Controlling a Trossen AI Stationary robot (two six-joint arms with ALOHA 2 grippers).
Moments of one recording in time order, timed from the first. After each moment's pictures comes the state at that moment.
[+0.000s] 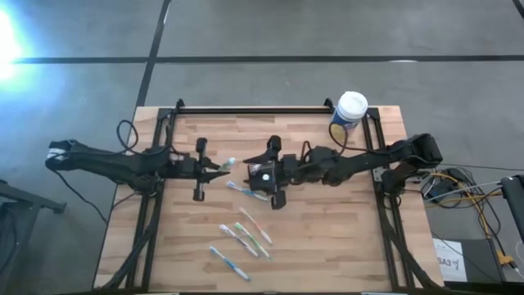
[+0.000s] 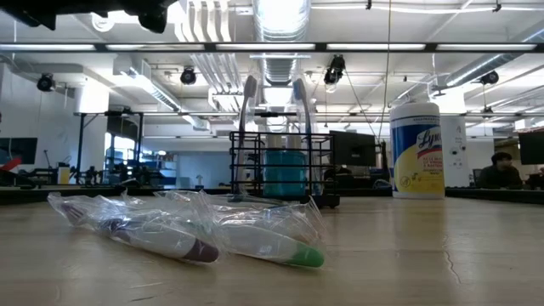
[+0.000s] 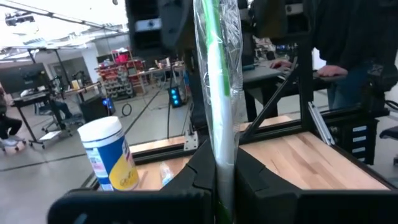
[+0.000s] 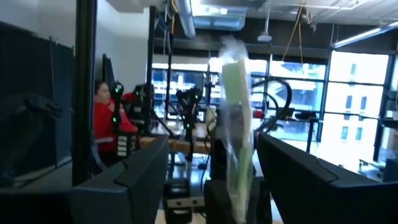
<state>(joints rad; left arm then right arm) -0.10 0.78 0.48 0.42 -0.06 0.19 0.14 1.65 1.20 0.74 0.05 -0.06</state>
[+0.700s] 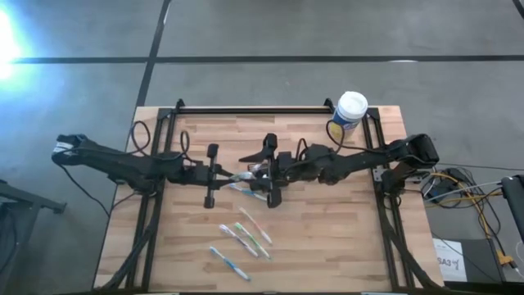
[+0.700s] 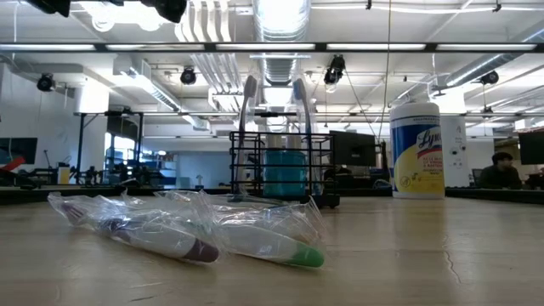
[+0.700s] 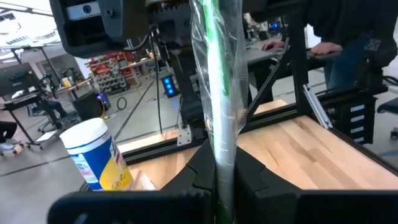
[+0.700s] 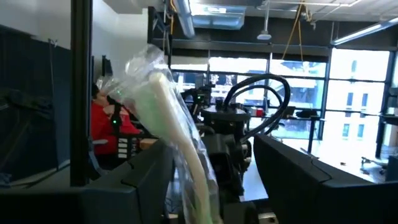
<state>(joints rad) -0.17 0.96 0.59 0.41 -0.11 0.26 0.13 1.67 1.25 0.71 0.04 -0.04</state>
